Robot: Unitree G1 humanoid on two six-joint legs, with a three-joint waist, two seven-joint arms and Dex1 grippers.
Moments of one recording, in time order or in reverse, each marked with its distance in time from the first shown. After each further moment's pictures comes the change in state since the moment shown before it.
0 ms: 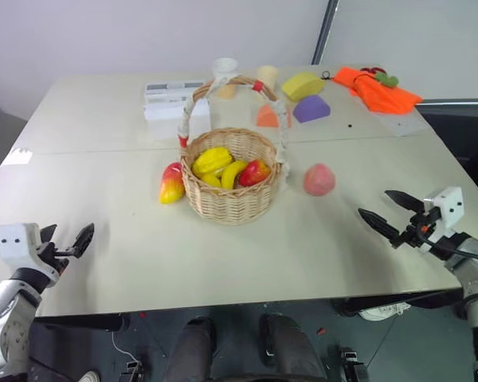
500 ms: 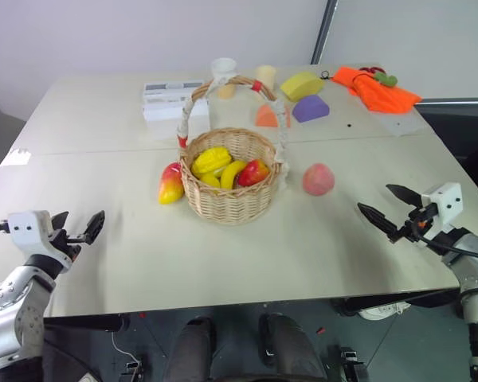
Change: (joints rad) left arm -0.119 -0.040 -0.055 -0.008 -0.020 0.039 0.015; right arm -0.007 0.011 0.002 0.000 -0.022 -0.034 -0.040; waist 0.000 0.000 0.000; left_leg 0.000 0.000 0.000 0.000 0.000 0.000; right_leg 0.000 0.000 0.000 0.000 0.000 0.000
